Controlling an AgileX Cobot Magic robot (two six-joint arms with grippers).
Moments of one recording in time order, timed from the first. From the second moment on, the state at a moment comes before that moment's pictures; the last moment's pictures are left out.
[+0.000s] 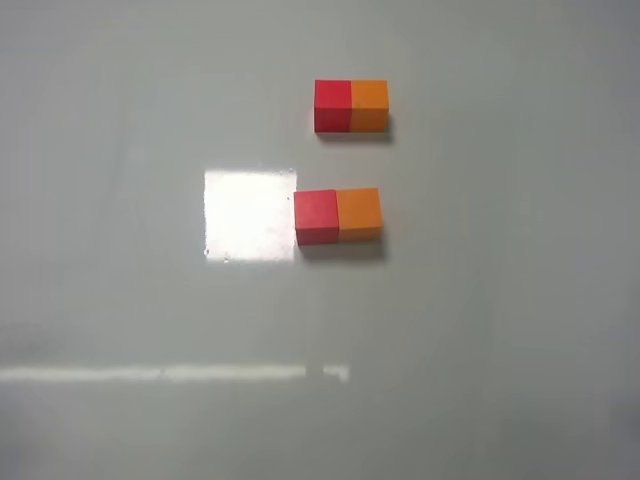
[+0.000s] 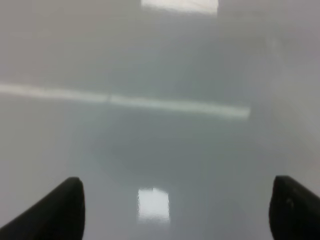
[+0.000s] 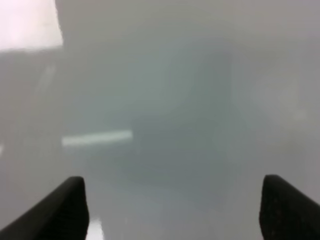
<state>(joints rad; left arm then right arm) 0.04 0.00 -0.50 0.00 1.05 -0.10 -0.18 -0.01 -0.51 0.00 0.99 -0.04</state>
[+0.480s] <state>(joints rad) 0.04 0.00 -0.50 0.00 1.05 -0.10 -0.18 -0.01 -0.50 0.00 0.98 -0.04</state>
